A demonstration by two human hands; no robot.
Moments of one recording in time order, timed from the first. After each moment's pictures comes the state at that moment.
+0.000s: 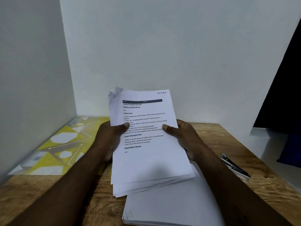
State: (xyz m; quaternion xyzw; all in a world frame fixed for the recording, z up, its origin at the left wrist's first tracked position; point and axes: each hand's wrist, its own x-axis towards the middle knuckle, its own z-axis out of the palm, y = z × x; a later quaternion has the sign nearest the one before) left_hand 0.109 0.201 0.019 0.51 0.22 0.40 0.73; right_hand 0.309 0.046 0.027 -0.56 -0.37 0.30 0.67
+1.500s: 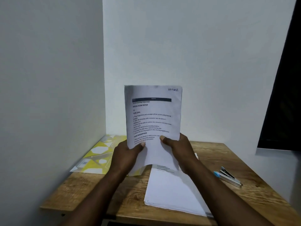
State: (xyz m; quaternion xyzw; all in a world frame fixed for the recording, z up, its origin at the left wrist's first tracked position) left_hand 0.024 0.119 0.048 0.66 0.32 0.48 0.48; right_hand 0.197 0.008 0.079 -0.58 -0.39 0.20 0.68
